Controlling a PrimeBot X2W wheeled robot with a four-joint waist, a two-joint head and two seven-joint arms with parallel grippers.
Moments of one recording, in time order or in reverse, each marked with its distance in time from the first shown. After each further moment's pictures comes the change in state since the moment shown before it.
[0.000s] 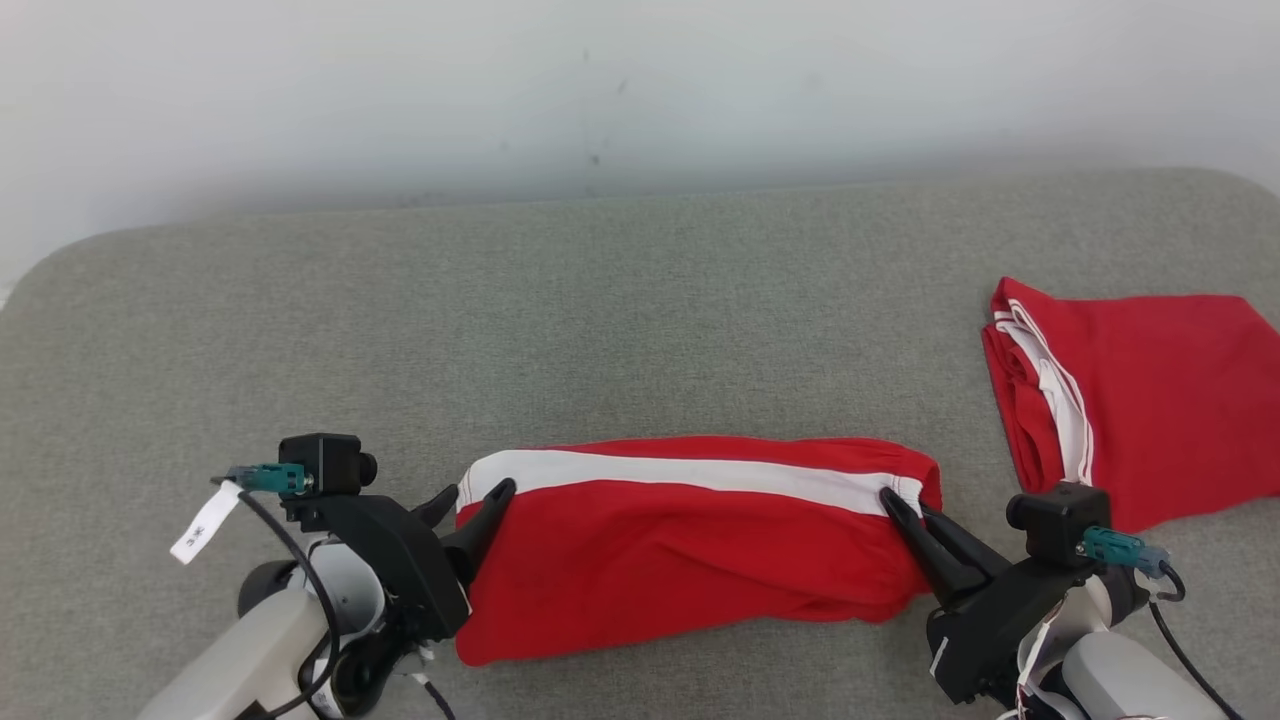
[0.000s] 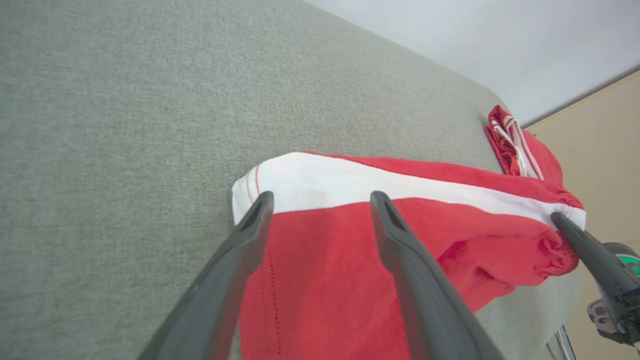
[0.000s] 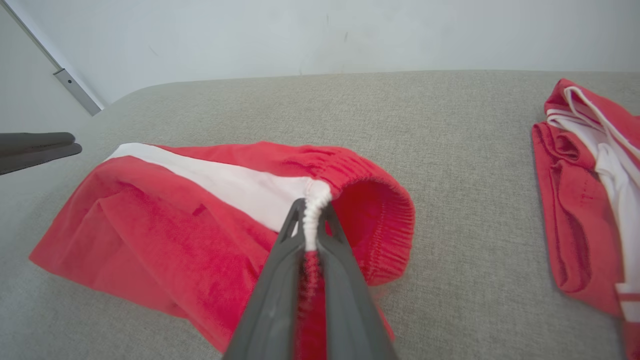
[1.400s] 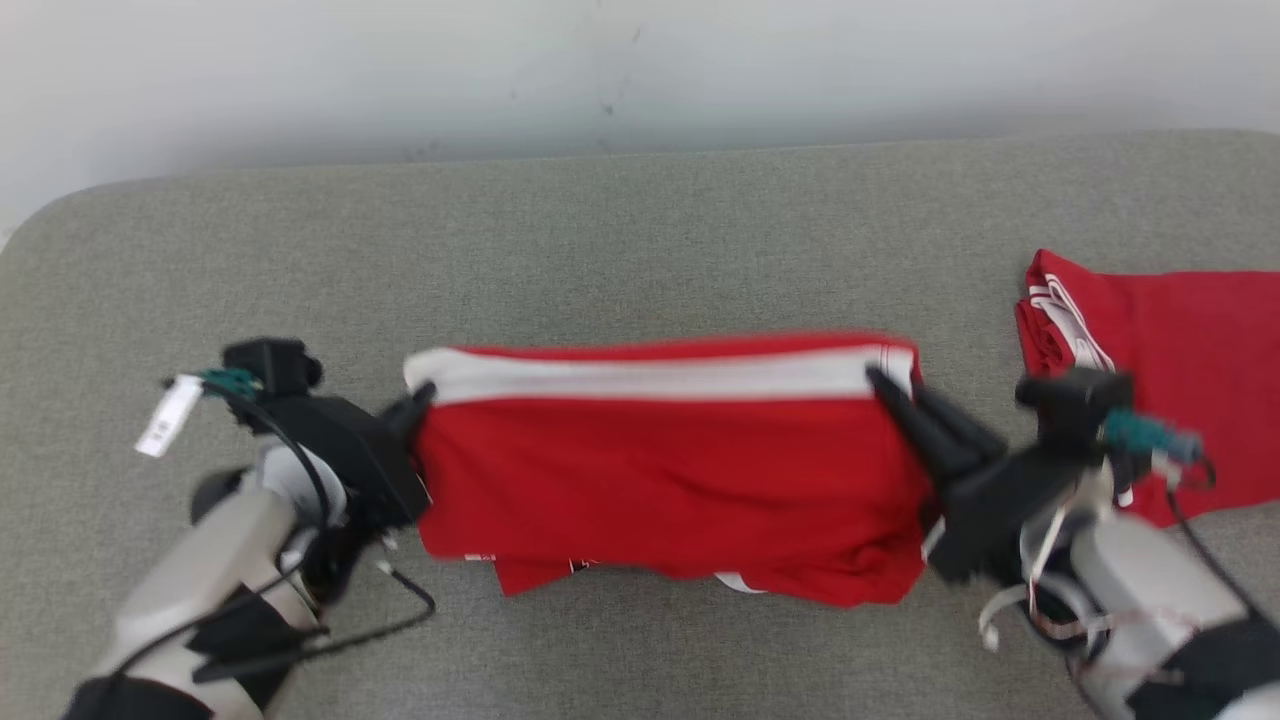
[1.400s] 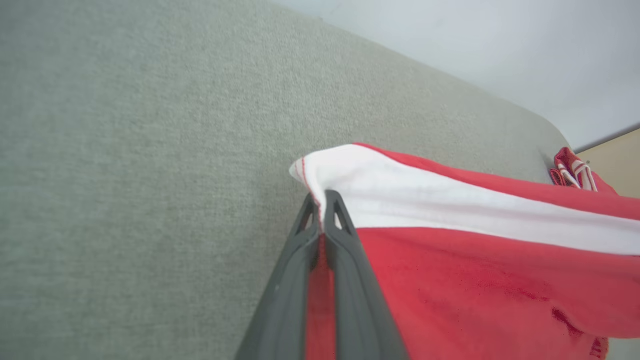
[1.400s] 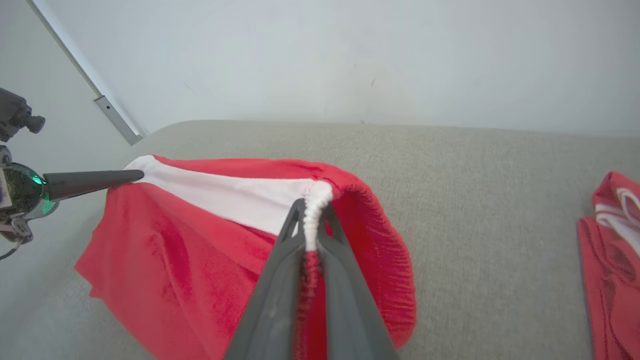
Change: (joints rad) left arm -0.224 -0.102 0.010 0.399 0.027 -0.107 -0.034; right arm -0.120 -0.017 -0.018 -0.136 0.027 -0.010 0.069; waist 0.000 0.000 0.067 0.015
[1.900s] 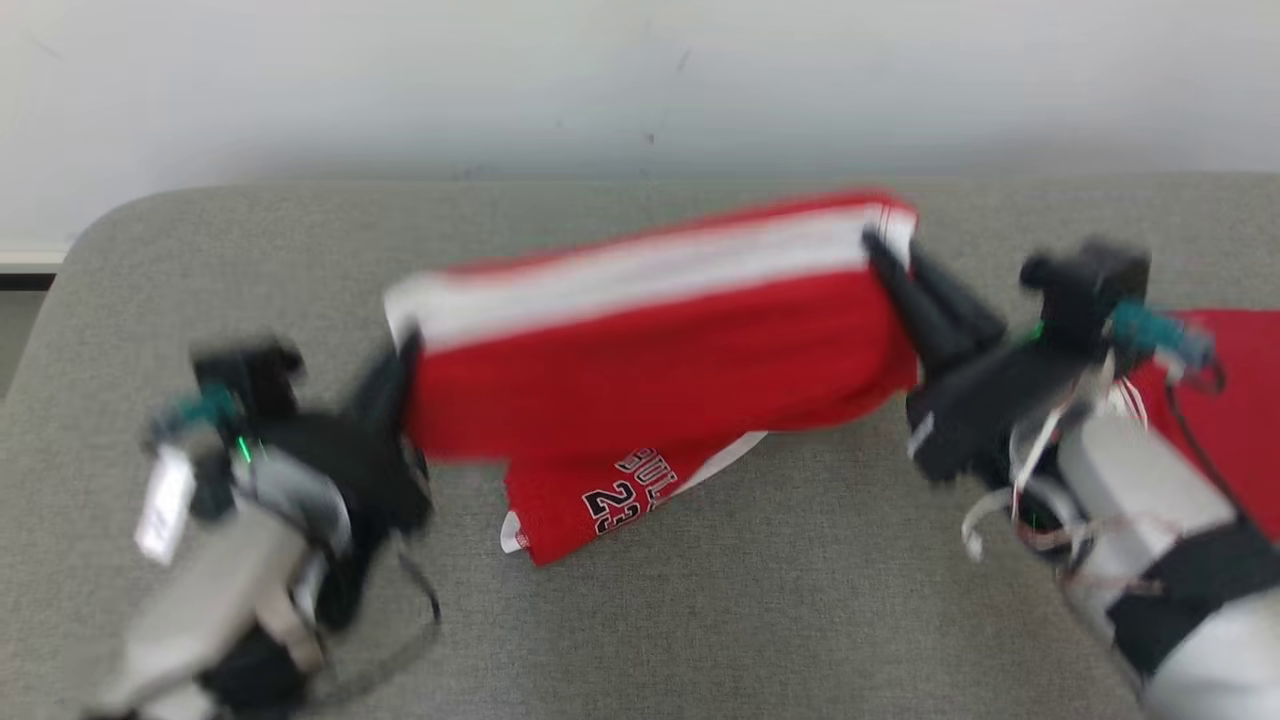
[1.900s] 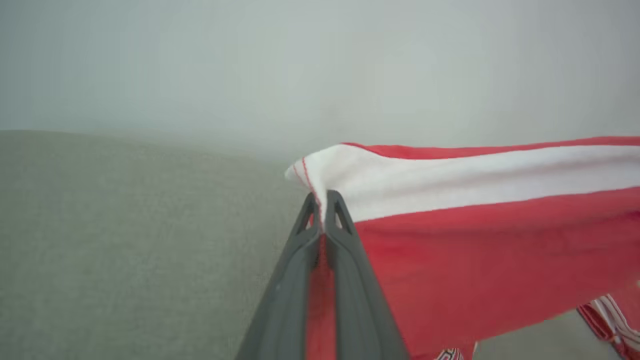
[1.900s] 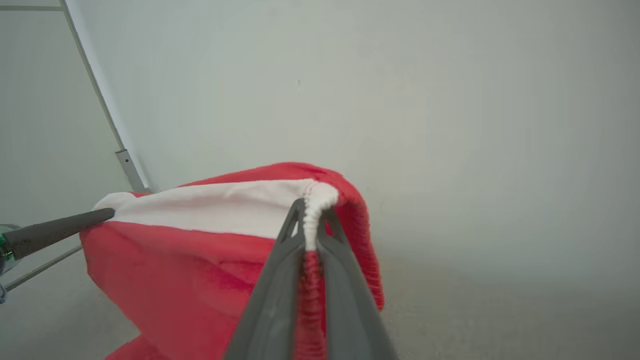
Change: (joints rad) left arm 0.018 0.045 0.007 -0.131 0.117 0.015 -0.286; right arm -0.230 0.041 0.017 0.107 -0.043 0.009 -0.073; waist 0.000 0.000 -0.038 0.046
